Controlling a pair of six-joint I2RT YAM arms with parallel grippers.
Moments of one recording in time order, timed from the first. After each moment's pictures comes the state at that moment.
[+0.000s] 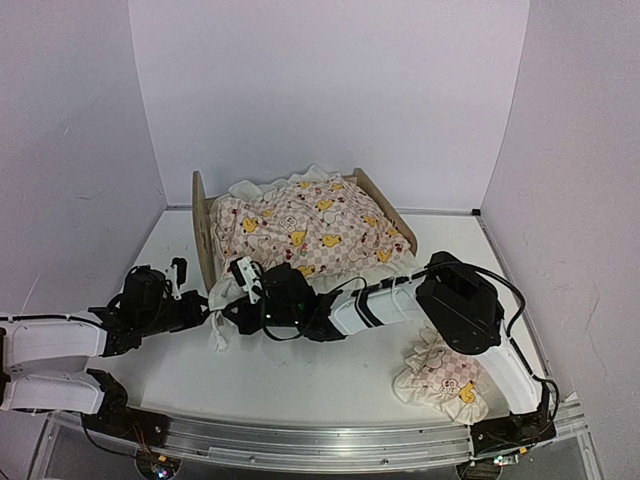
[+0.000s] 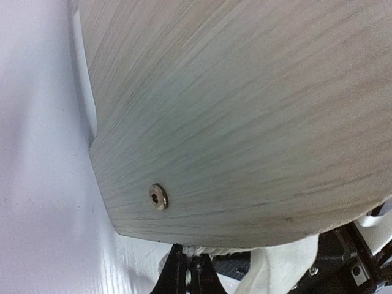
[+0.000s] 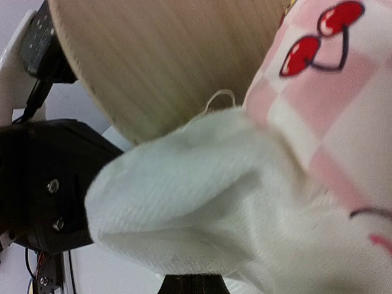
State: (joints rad) left arm -0.53 1.03 0.30 0.21 0.11 -0.70; right arm 1.12 2.36 1.58 0.43 -0.19 0.47
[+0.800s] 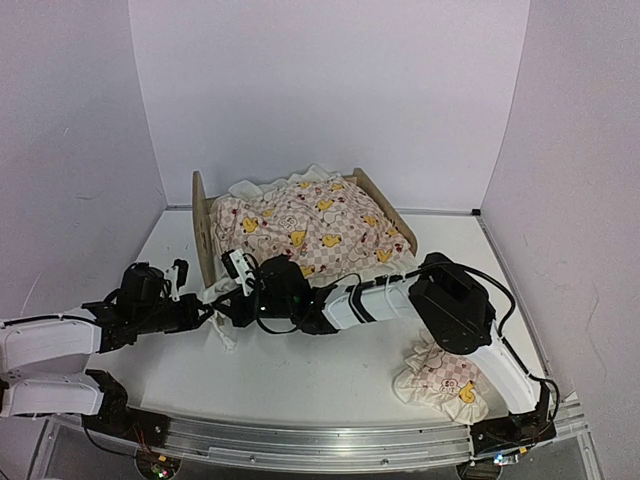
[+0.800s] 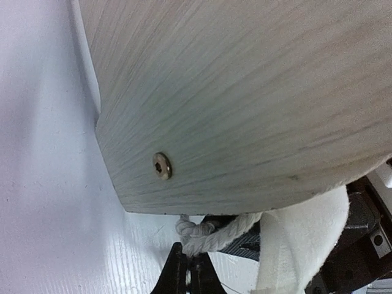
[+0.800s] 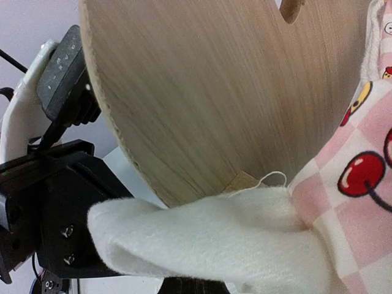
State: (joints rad) left arm -0.52 0.98 0.34 0.03 0.16 -0.63; right arm 1.10 2.43 1.70 0.45 -0.28 0.42
